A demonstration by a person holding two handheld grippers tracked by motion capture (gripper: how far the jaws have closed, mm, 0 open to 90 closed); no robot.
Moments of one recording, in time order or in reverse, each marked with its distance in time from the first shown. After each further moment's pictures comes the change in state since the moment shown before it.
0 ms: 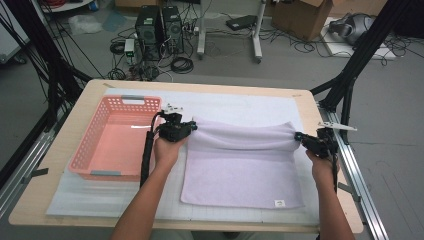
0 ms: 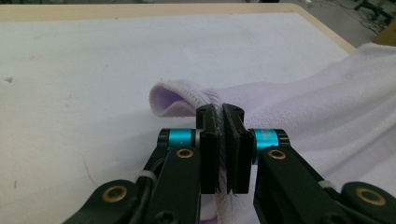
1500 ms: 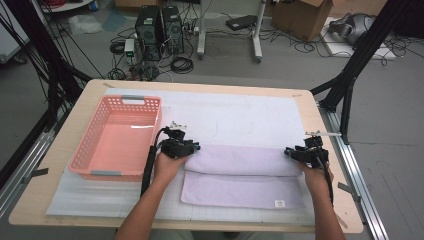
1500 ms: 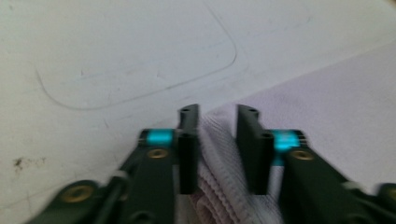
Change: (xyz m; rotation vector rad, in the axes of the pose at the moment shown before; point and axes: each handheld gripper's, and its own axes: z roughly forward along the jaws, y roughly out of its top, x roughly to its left) left arm -0.002 -0.041 0.017 0.187 -0.003 0.000; right arm 0.020 -0.021 0.014 0.195 -0.081 -0.005
